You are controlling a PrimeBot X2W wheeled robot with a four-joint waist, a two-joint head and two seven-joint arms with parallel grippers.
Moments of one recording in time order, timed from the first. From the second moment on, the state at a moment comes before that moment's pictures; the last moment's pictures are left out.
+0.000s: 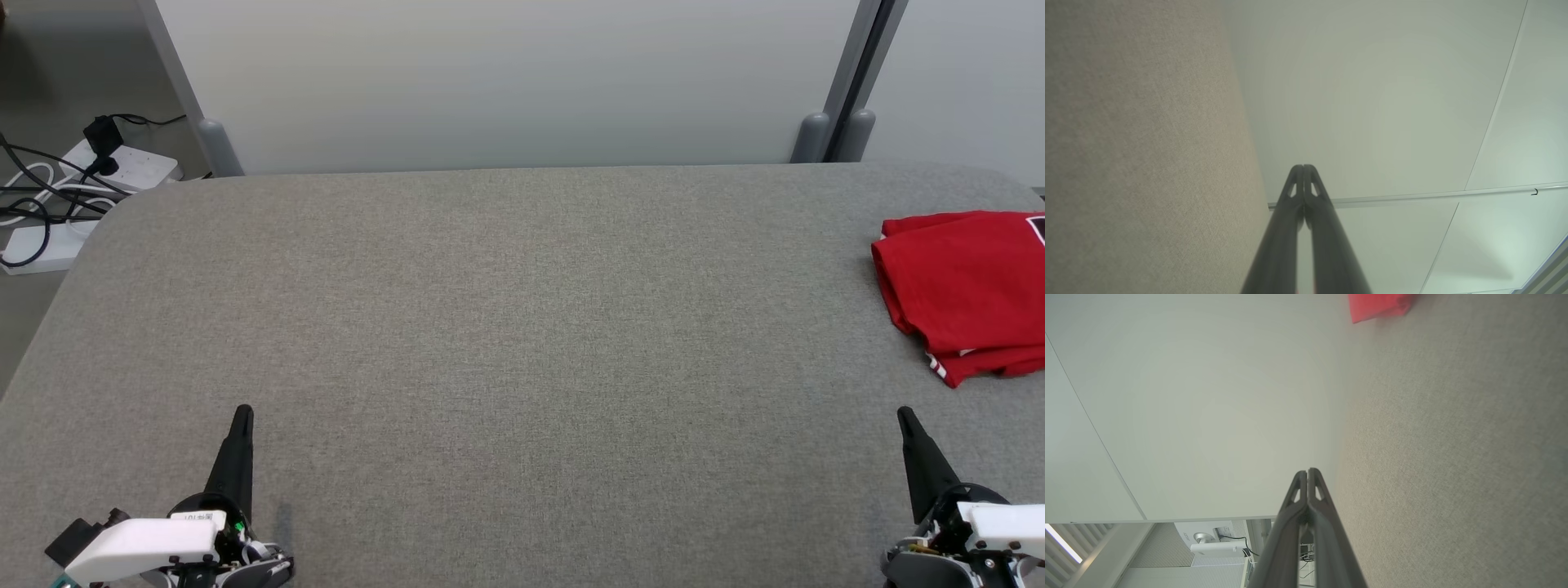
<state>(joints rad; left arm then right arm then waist) -0.05 0.04 0.08 0.27 -1.61 -0.12 0.11 -0.06 -0.04 -0.13 0.27 1.60 0.13 0.11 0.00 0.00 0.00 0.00</state>
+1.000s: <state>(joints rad) -0.05 0.04 0.08 0.27 -1.61 -0.12 0.11 -0.06 -0.04 -0.13 0.27 1.60 0.13 0.11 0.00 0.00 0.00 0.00</state>
